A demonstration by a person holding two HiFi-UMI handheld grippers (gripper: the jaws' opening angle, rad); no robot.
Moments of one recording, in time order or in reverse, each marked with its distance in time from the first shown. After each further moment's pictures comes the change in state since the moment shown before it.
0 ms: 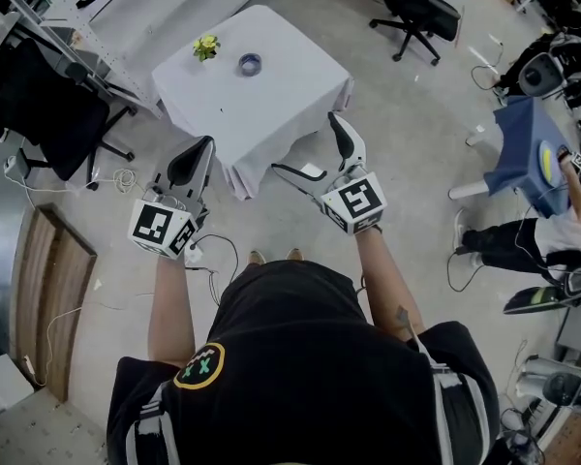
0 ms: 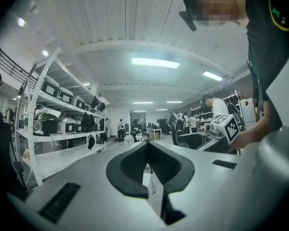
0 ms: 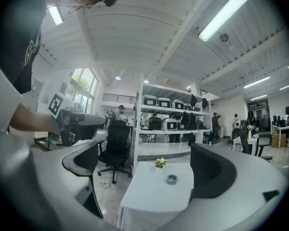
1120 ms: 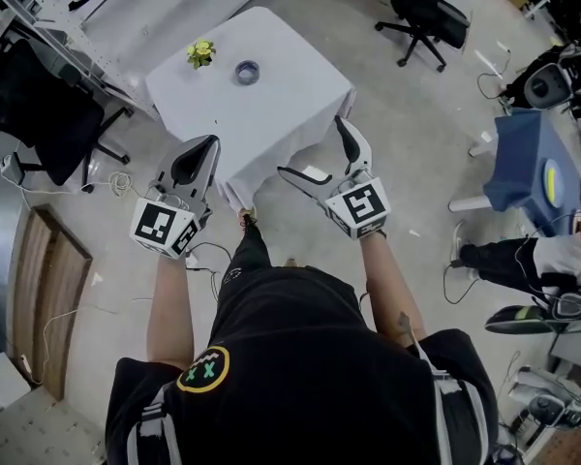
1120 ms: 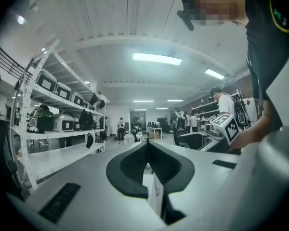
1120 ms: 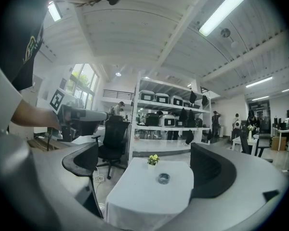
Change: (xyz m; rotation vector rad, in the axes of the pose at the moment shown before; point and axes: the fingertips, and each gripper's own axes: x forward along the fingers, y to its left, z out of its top) left arm 0.074 0.027 -0.021 -0.005 0.010 -0.006; right arm 0.034 -0.069 -0.026 -0.024 0.042 0.004
